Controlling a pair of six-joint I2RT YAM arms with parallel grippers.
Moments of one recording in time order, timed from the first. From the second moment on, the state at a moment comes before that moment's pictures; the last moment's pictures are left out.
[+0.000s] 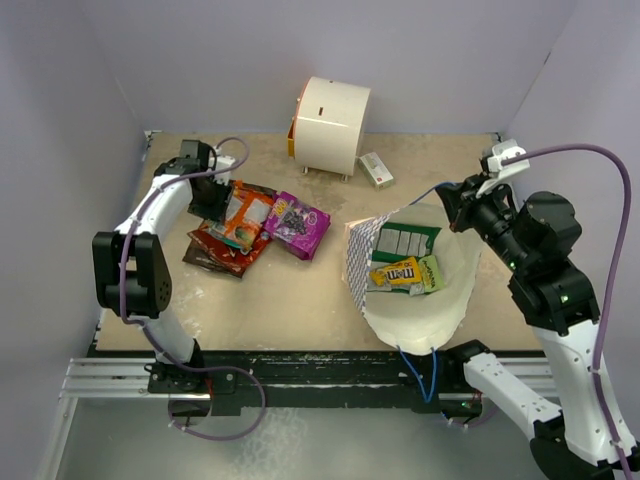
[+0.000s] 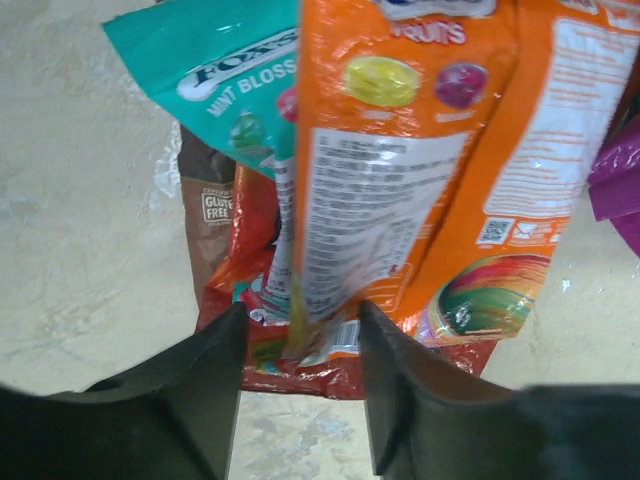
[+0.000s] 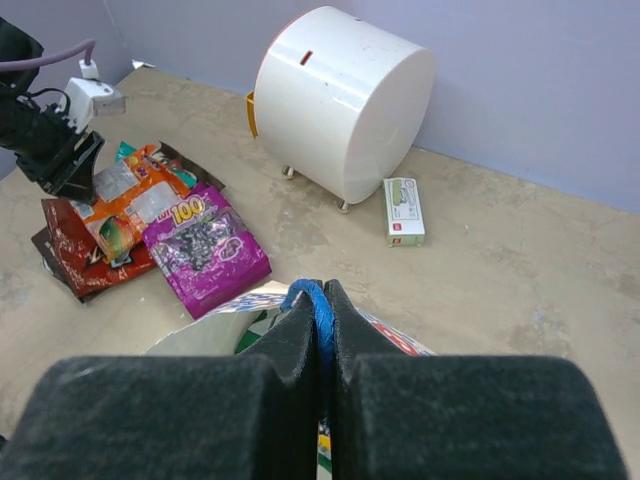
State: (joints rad) left arm -0.05 1.74 1.37 -0.77 0.09 0.25; right arm 0.33 0.80 1.31 -0.60 -0.09 0.01
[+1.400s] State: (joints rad) left arm -0.71 1.27 1.41 -0.51 0.23 -0.50; right arm 0.33 0.95 1.44 -0.52 0.13 -0.16
